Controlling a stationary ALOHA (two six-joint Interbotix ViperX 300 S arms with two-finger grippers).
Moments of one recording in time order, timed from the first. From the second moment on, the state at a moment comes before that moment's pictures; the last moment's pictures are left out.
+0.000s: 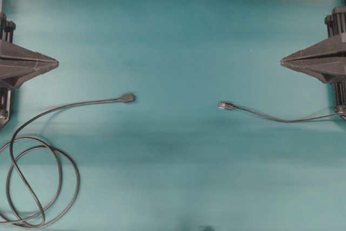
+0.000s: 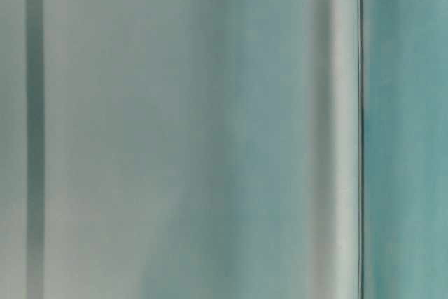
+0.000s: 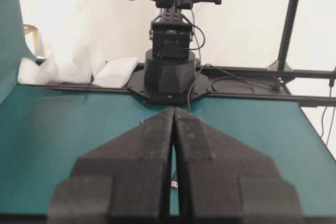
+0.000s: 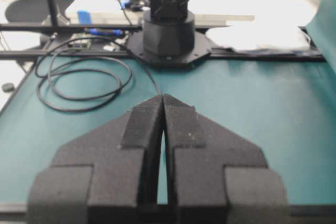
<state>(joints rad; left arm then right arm) 0.00 -0.97 1.18 0.00 -0.30 -0.02 0.00 -0.97 1.19 0.00 -0.29 0.00</state>
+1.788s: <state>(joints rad) 0.00 -0.36 1.13 0.01 -0.01 -0.17 0.06 -0.35 1.03 -0.01 0.22 0.29</state>
